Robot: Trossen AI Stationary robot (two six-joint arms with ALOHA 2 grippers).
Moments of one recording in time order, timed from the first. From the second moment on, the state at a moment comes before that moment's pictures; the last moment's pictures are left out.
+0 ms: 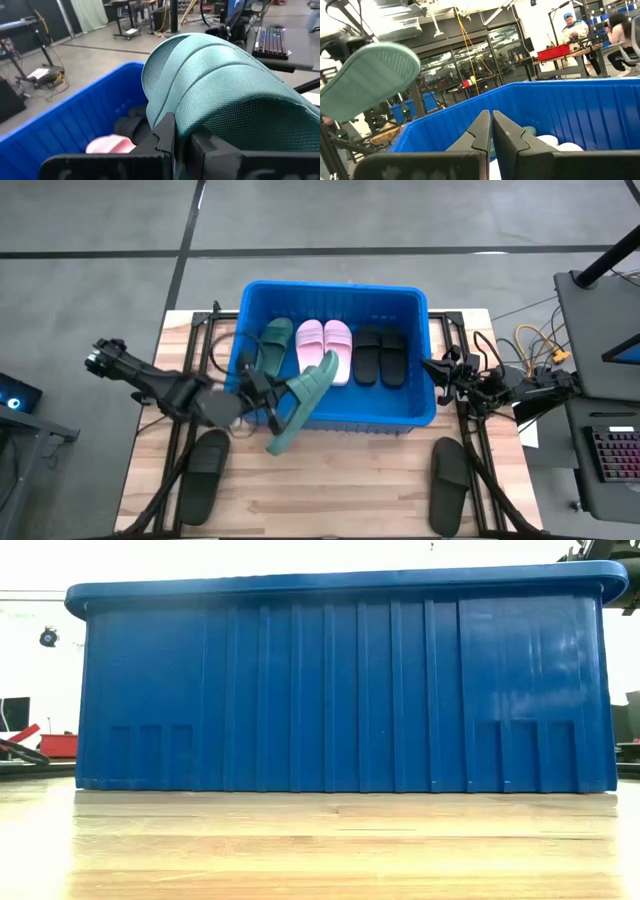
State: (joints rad) left arm -0.45 1.27 1.34 -0.41 -0.94 -0.26; right arm 0.19 0.02 0.11 0.19 0.58 0.18
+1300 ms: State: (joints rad) left arm 0.33 1.35 1.32 -0.54 -0.50 0.26; right arm 0.19 0.02 0.11 0.17 0.97 0.28
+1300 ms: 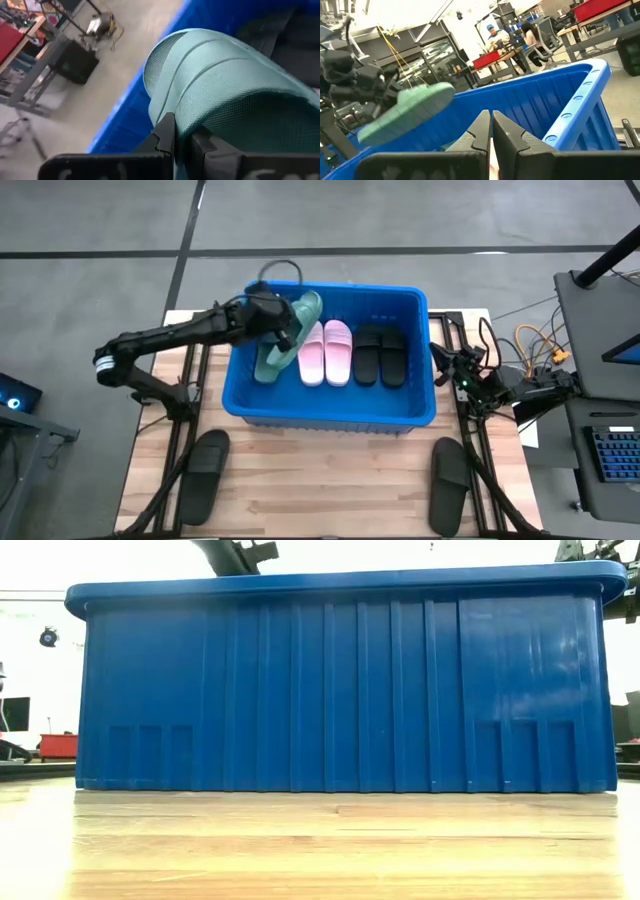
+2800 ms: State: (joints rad) left arm 0.37 1.58 1.07 -0.56 -0.97 0.37; right arm 0.19 0.02 0.11 0.17 0.97 0.09
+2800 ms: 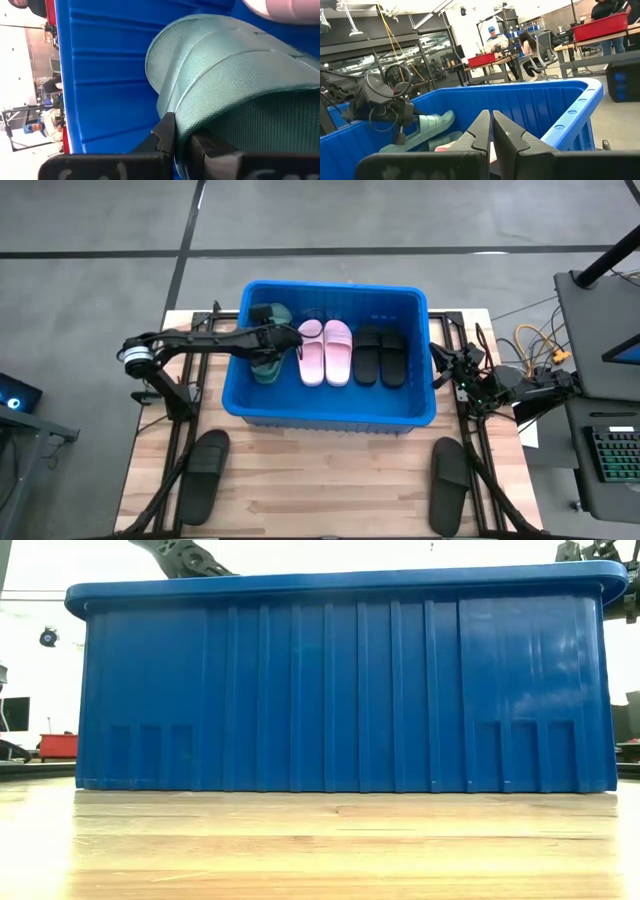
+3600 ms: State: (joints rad) left arm 0.42 1.61 1.07 -0.56 -0.89 0.35; right arm 0.19 0.02 0.11 0.17 0.96 0.12
